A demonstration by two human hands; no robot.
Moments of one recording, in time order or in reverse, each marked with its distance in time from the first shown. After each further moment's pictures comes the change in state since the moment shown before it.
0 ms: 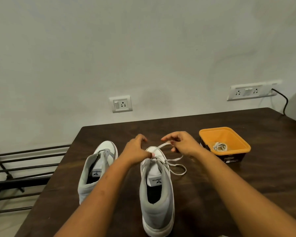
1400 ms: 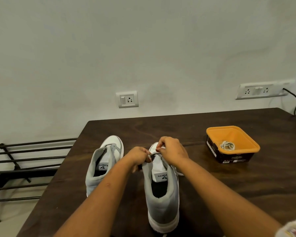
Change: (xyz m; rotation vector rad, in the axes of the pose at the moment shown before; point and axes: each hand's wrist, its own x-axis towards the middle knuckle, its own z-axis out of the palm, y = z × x) left_hand 0.000 -0.029 0.017 -0.527 -0.180 -0.388; right_hand 0.004 -0.001 0.070 -0.456 0.139 -0.037
